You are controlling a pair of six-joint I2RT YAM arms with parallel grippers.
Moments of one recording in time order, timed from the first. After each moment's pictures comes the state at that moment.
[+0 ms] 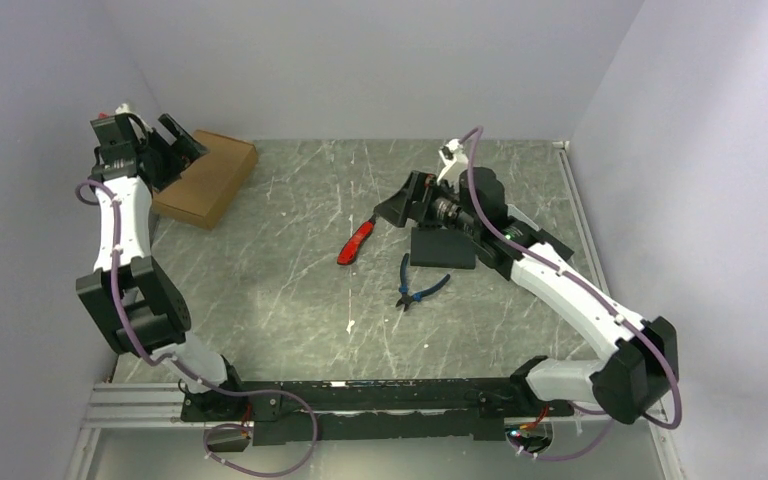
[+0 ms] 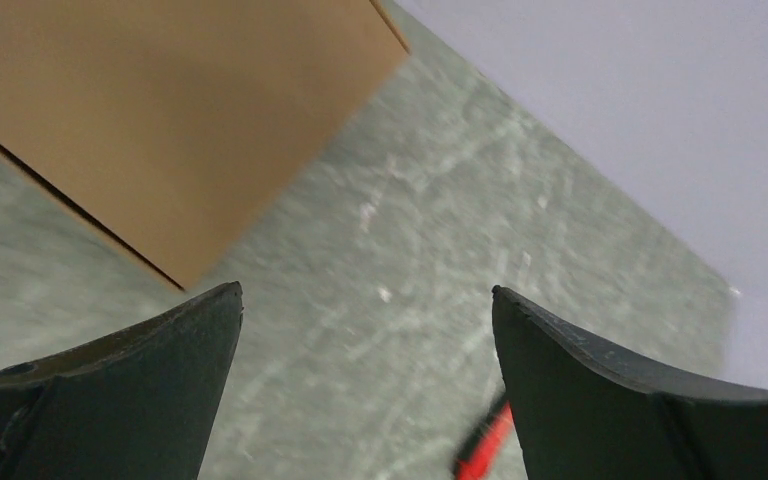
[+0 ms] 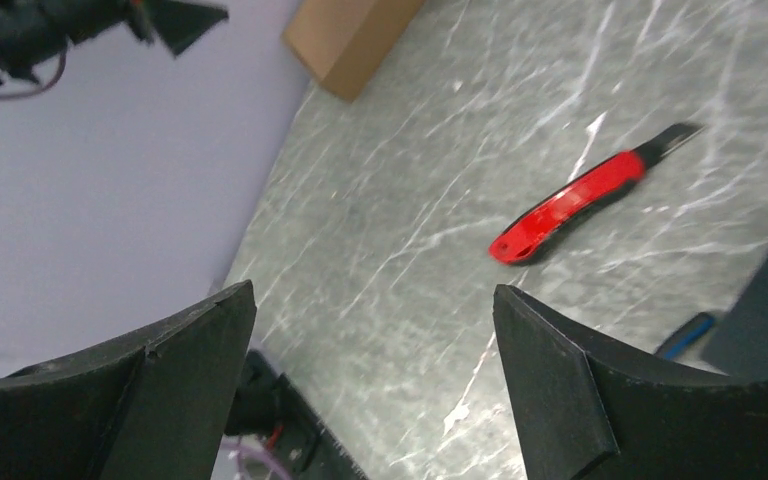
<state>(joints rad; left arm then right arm) 0.38 1.61 1.50 -0.49 0.38 -0.48 0.58 1.23 1.05 -0.09 -0.24 0.67</state>
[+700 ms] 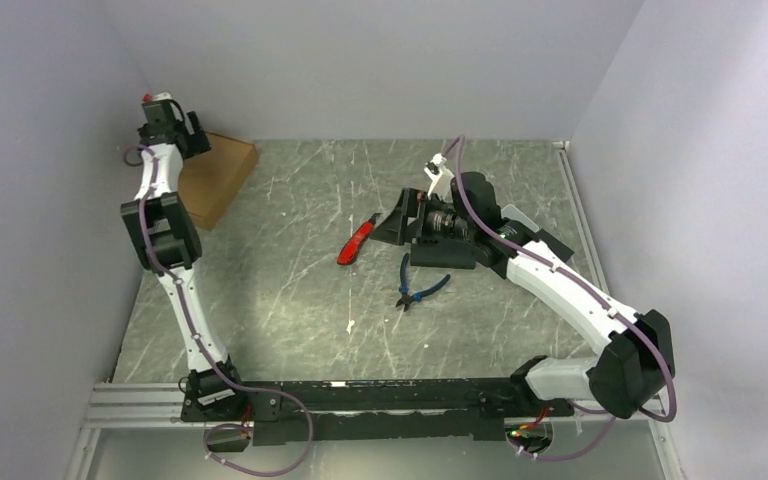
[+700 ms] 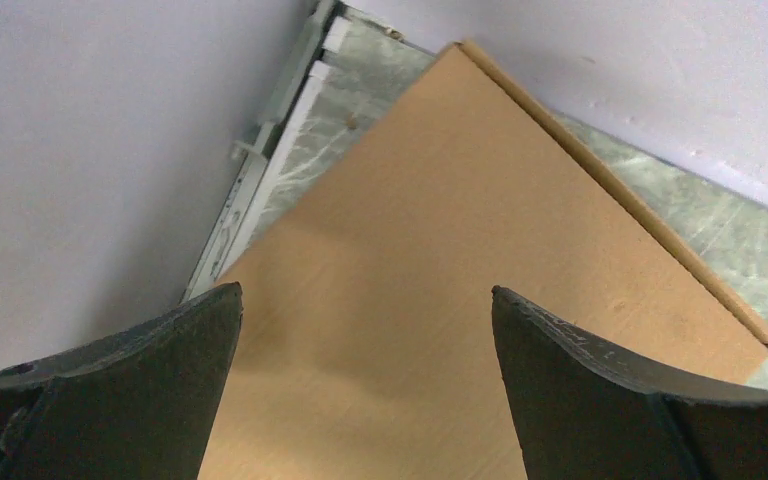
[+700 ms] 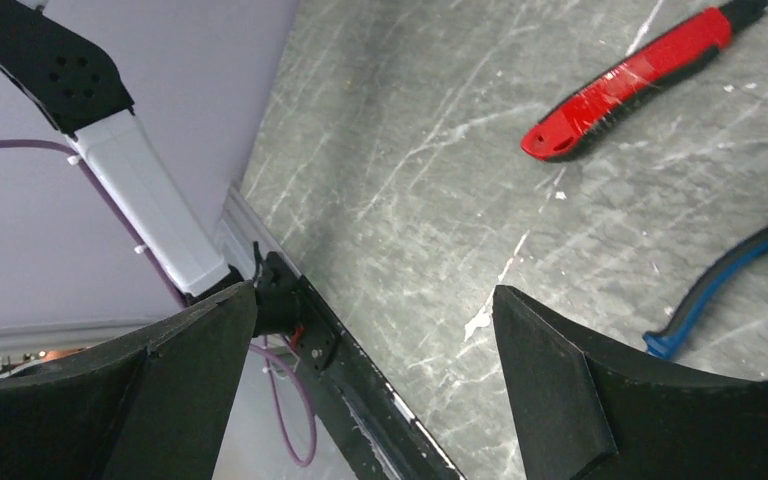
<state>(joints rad) 0.31 2.41 2.20 -0.41 -0.05 -0.16 0.57 1.28 1.04 -0.19 -0.47 0.69</state>
